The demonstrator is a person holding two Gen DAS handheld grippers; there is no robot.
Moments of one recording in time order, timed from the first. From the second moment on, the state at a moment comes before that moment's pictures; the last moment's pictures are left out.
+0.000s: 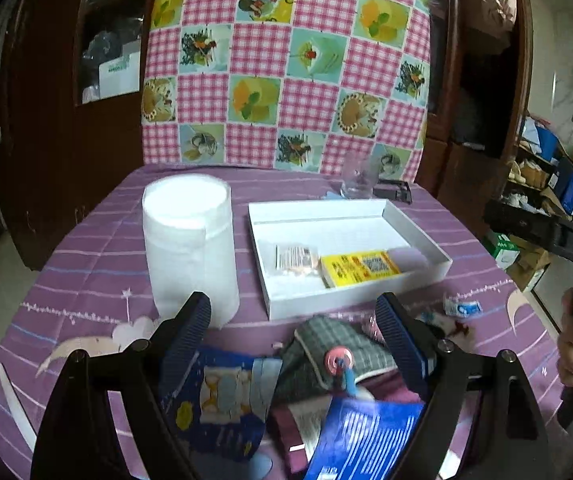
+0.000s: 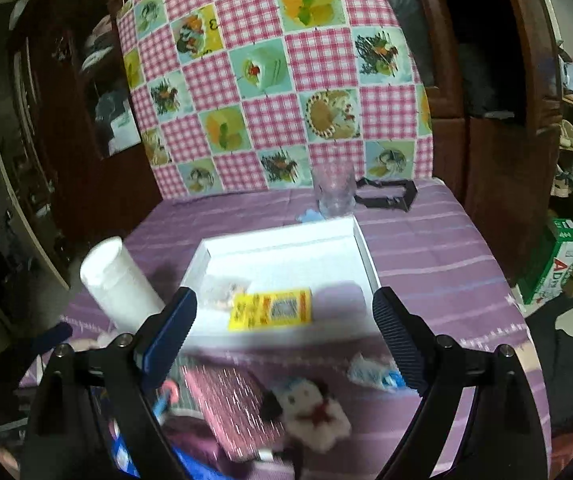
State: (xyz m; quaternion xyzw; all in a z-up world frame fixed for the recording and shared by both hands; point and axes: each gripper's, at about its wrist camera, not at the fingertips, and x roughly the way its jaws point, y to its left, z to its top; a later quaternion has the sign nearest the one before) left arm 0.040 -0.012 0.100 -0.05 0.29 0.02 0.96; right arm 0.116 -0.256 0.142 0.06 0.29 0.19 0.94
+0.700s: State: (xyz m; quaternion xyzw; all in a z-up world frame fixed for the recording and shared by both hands) left arm 0.027 0.010 0.049 -0.12 0.35 -0.01 0.93; right arm 0.092 -0.274 0.064 0.14 0.39 0.24 0.88
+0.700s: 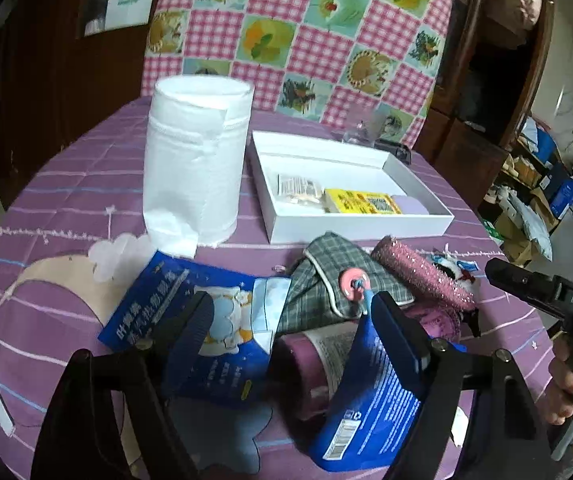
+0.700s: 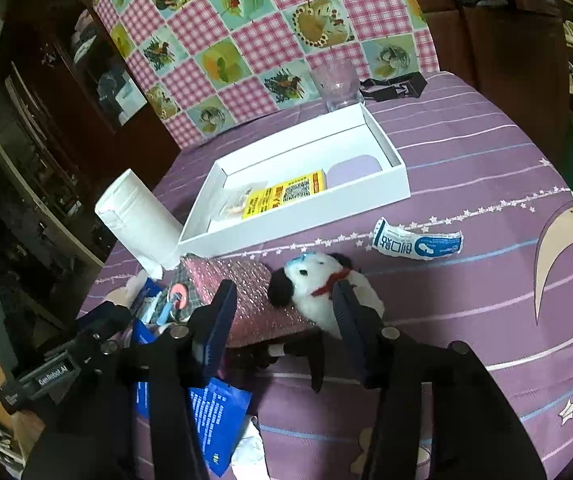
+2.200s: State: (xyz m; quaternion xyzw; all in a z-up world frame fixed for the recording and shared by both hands) left arm 0.027 -0.002 0.046 -0.10 0.35 -0.01 0.93; right arm 0.089 -0.198 0.042 0.02 0.38 0.24 0.89
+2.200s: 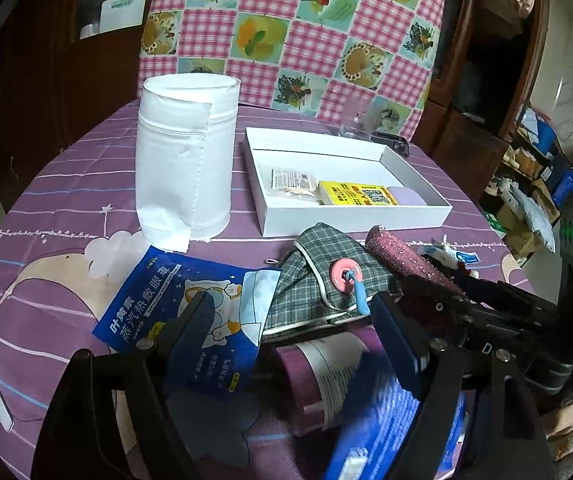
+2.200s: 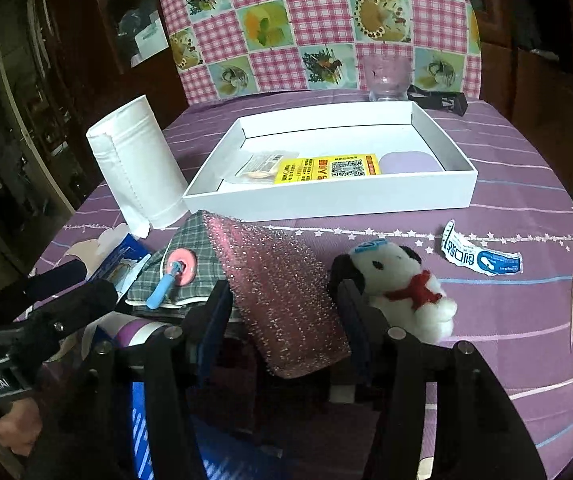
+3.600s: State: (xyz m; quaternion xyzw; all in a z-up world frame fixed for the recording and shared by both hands) left arm 0.034 -0.030 0.069 -0.07 0.33 -0.02 0.94; right arm 0.071 -0.273 0.090 0.18 0.30 0.25 0.90
